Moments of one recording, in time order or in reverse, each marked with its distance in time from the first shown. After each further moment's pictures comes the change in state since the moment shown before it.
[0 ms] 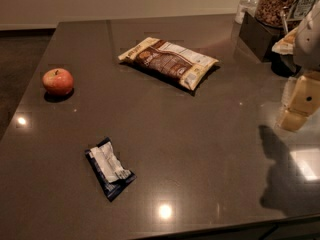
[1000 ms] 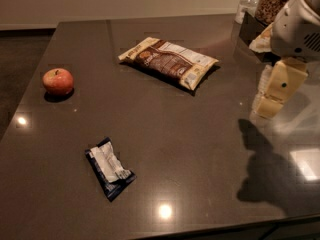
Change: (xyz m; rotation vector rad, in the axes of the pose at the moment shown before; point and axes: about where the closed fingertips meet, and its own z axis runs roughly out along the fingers) arm -0.042 -0.004 0.007 -0.096 -0.105 0.005
